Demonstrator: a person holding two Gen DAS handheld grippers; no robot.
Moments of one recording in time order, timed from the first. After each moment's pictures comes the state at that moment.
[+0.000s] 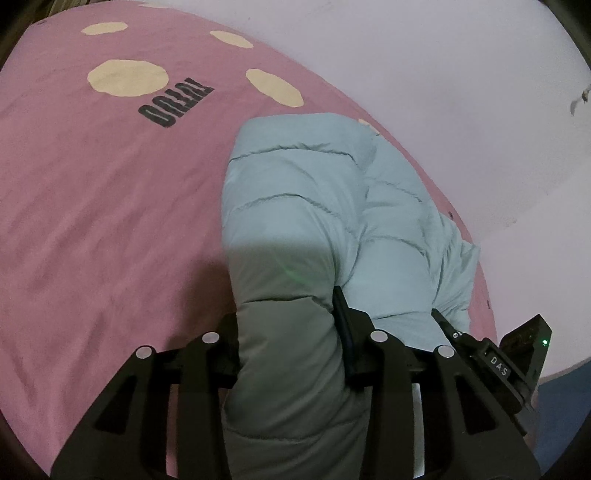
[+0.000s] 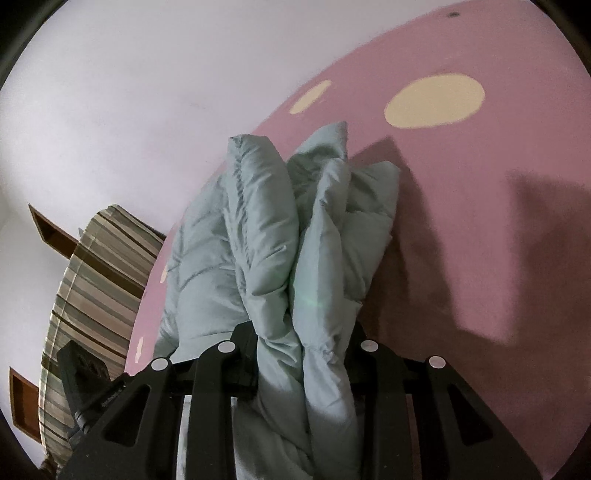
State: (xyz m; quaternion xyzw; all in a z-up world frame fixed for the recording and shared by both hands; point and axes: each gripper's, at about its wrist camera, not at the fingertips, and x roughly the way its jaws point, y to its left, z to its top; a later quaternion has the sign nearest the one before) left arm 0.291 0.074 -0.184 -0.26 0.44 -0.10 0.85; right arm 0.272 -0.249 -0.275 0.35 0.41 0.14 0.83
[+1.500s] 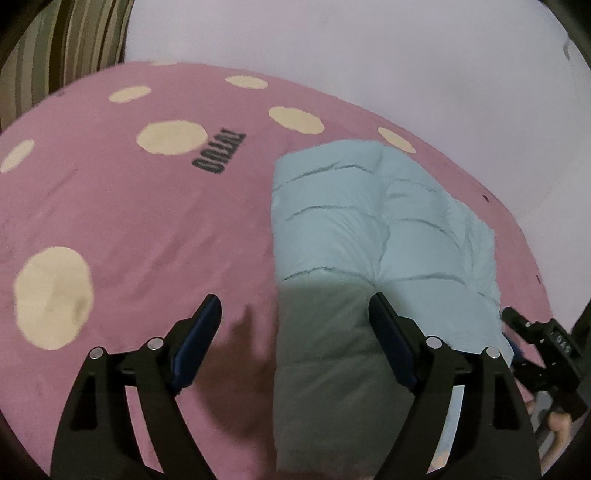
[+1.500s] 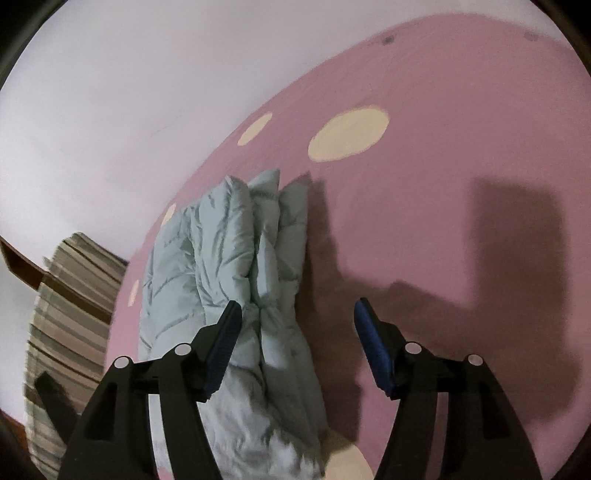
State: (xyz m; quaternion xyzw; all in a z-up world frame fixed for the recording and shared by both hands) left arm 0.242 0.081 -0.140 -0.14 0.42 -0.02 0.90; right arm 0.235 -0.255 -0.231 0.33 0.41 0.02 0.85
